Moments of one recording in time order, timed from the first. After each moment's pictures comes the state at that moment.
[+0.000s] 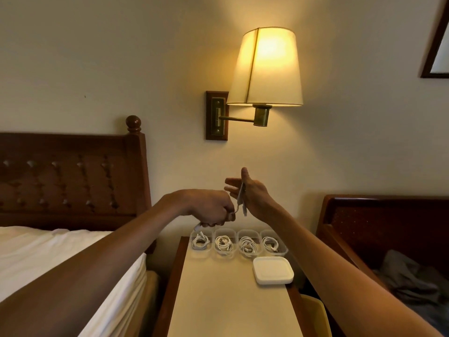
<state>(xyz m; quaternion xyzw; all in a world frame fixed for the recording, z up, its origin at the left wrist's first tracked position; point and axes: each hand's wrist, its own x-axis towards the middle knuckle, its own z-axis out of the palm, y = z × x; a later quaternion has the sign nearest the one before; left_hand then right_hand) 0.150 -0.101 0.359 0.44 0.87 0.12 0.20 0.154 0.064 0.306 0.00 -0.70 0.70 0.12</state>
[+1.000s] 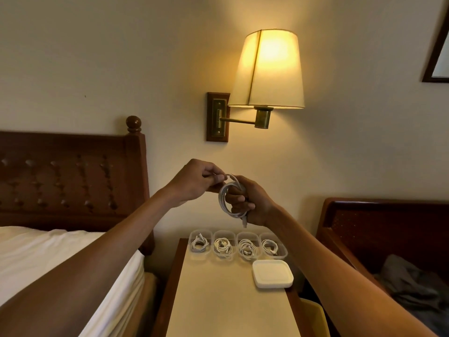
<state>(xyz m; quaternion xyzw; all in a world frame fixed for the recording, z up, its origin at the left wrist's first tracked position) 0.111 -0.117 0.359 0.40 0.78 0.48 -0.03 0.174 0.056 0.325 0.08 -0.53 0.83 -0.14</state>
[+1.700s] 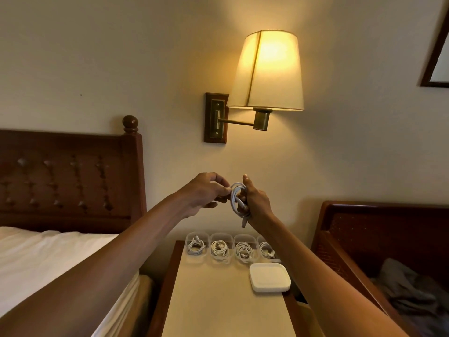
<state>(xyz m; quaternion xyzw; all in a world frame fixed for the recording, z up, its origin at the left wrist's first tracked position) 0.121 -0.092 0.349 0.27 0.77 0.56 0.14 0.160 0.056 0.305 -0.13 -0.63 0.74 0.21</state>
